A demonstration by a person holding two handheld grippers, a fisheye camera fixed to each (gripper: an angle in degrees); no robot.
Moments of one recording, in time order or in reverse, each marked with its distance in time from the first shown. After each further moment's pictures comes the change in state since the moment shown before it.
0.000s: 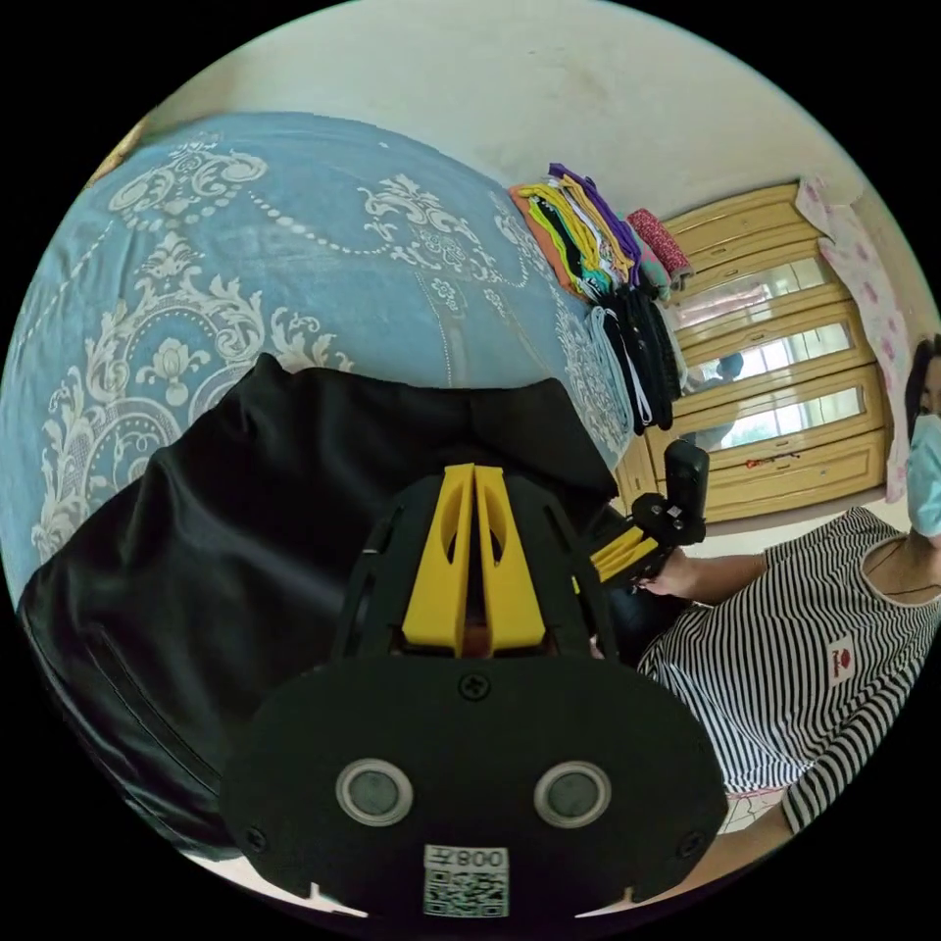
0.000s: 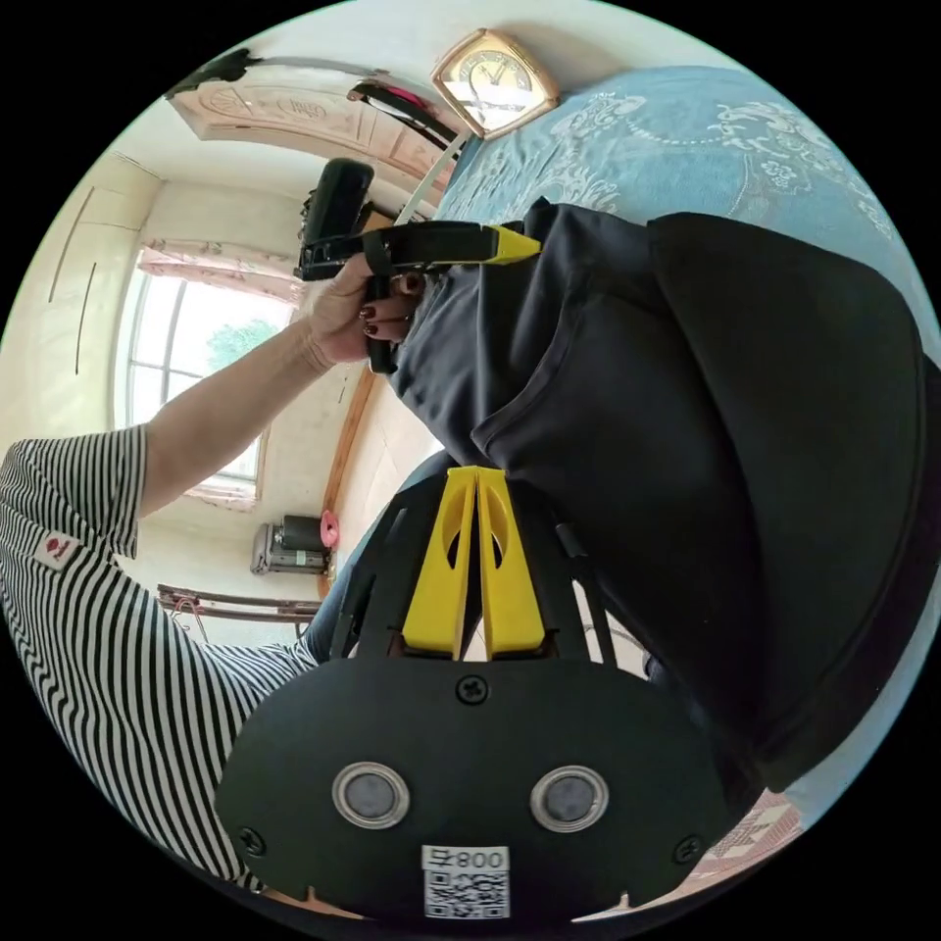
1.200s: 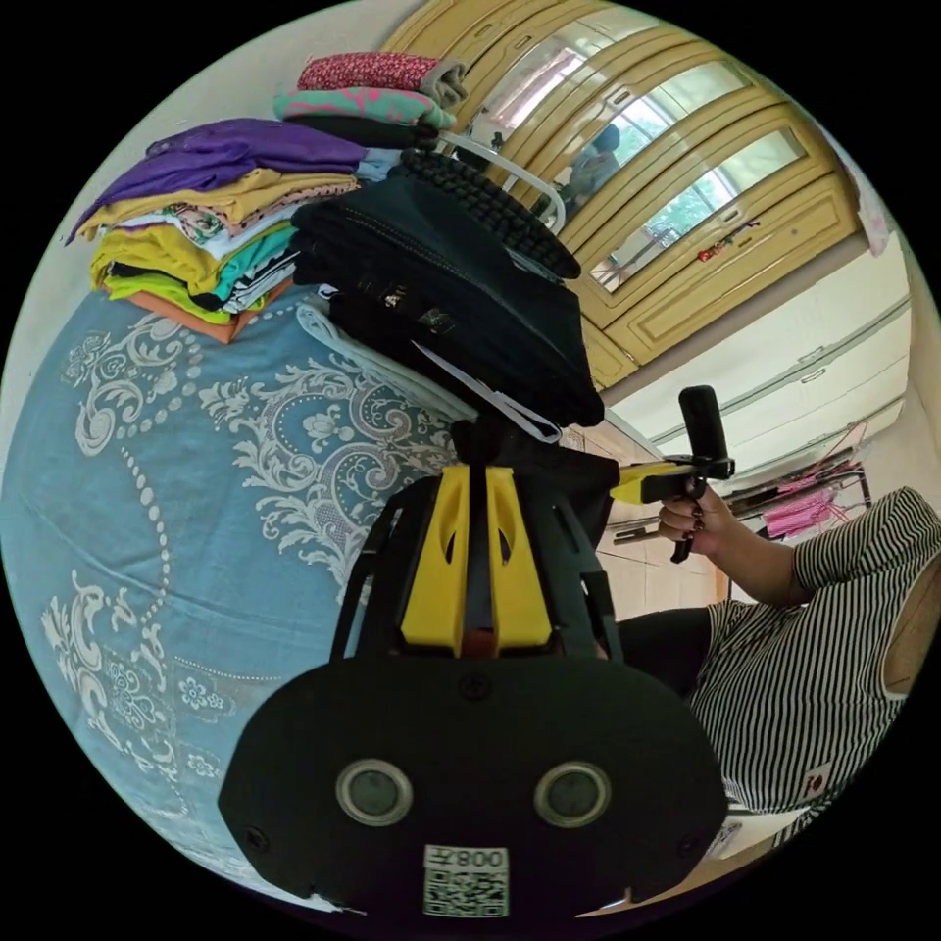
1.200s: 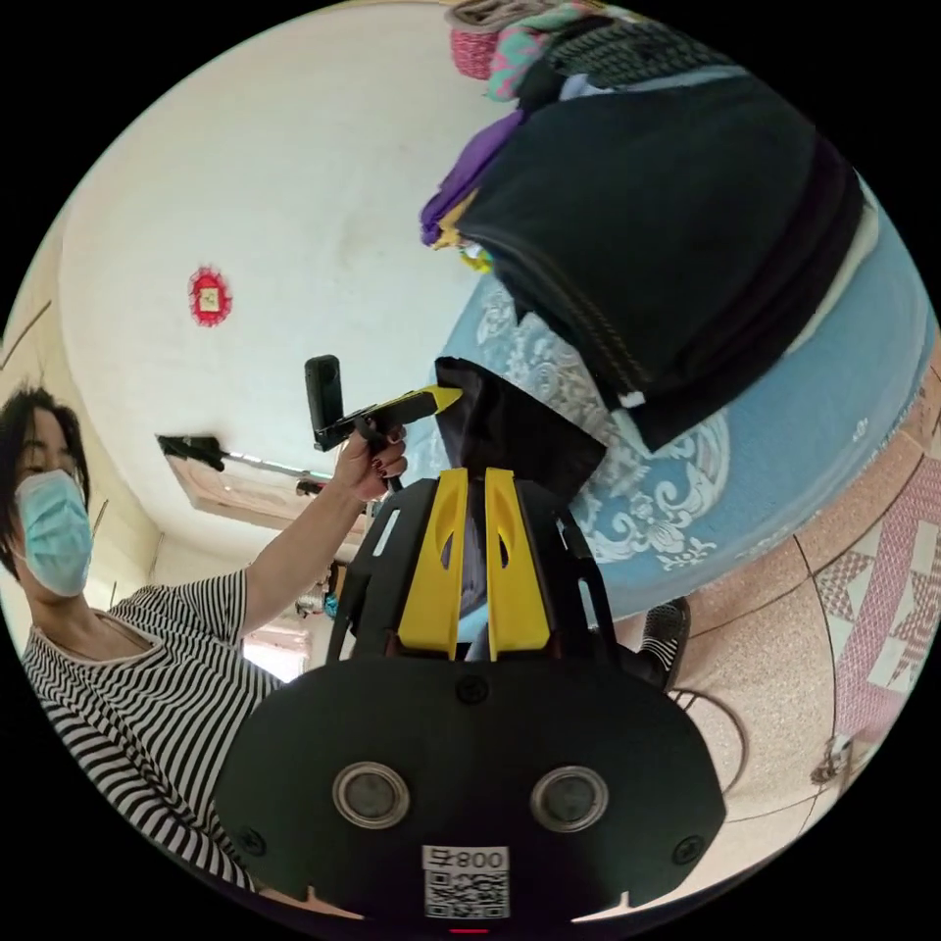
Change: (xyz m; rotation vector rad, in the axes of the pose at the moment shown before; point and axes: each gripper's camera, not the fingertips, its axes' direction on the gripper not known) left arm 0.563 -0.409 0.267 -0.358 0.023 0.716; right arm 0.261 0.512 -0.295 0.984 0.009 0.542
